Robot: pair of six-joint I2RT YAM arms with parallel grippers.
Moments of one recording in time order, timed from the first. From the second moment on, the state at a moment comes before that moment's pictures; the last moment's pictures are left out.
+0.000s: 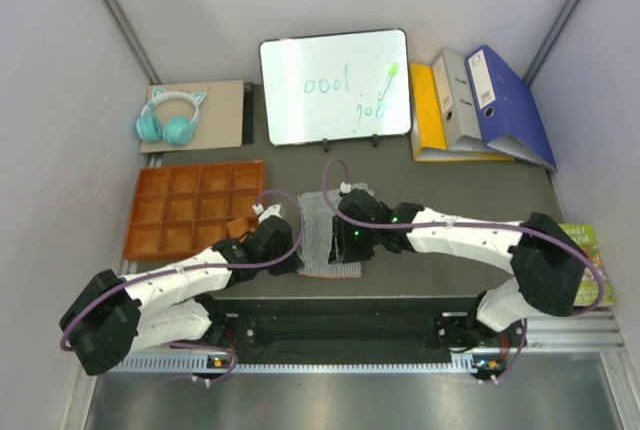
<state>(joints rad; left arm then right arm) -0.82 1.09 0.43 -0.26 -0.07 -0.96 1.00 1.52 0.93 -0.40 -0.10 0.87</state>
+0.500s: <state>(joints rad) -0.82 1.09 0.44 -0.27 -0.07 -0.94 0.93 1.42 0.72 -0.36 -0.10 0.89</state>
